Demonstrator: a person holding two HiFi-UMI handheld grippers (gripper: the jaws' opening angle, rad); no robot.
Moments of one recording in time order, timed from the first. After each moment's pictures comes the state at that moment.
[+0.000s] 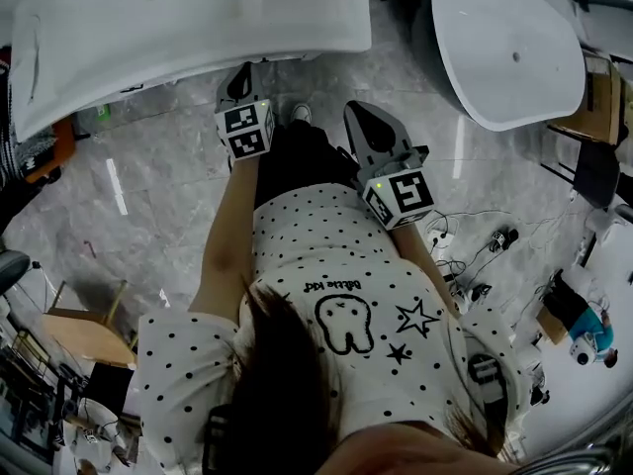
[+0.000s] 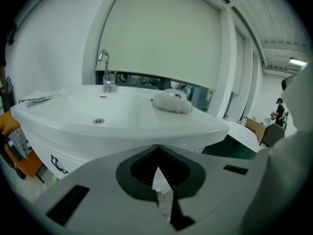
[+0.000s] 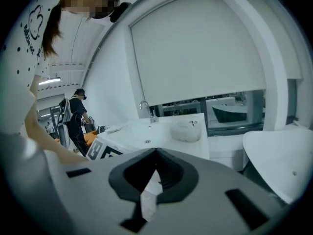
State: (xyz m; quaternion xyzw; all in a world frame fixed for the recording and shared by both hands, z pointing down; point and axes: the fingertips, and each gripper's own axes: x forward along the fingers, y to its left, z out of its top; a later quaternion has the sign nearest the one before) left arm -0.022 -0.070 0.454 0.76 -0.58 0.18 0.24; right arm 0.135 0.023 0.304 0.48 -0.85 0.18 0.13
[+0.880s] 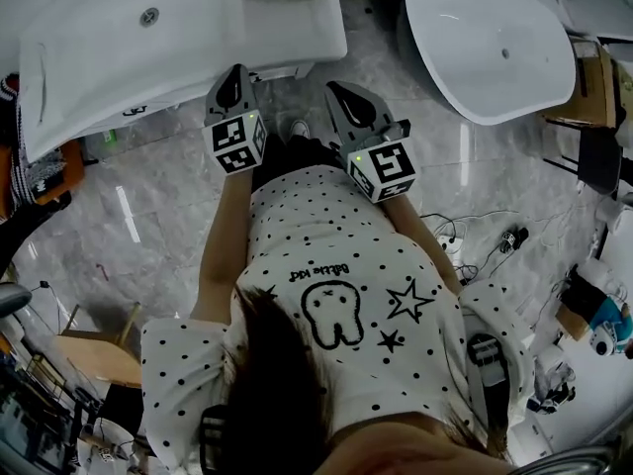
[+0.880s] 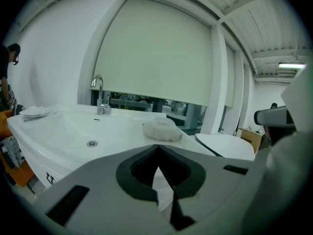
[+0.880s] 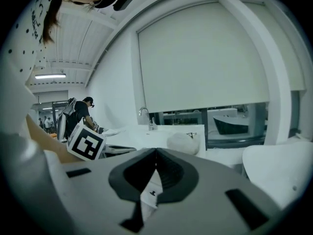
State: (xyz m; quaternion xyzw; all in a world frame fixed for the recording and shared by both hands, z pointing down) left arm -0.004 -0.082 0.365 0.79 -0.58 0.11 0.18; right arm 0.140 -0.008 0.287 0.49 -0.86 0.13 0.11
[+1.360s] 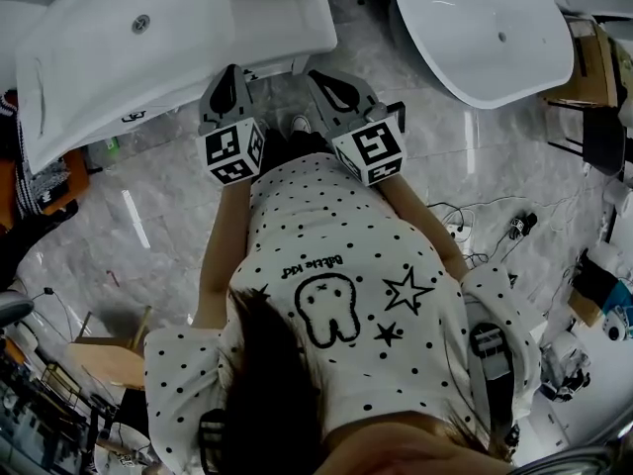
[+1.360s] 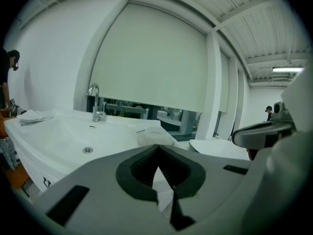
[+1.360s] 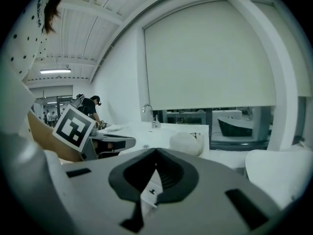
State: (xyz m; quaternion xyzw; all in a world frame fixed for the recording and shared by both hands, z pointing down) left arm 0.011 -0.065 0.326 0.81 -0.56 0.08 0.17; right arm 0.131 -0.010 0.293 0.46 -0.87 0.12 0.14
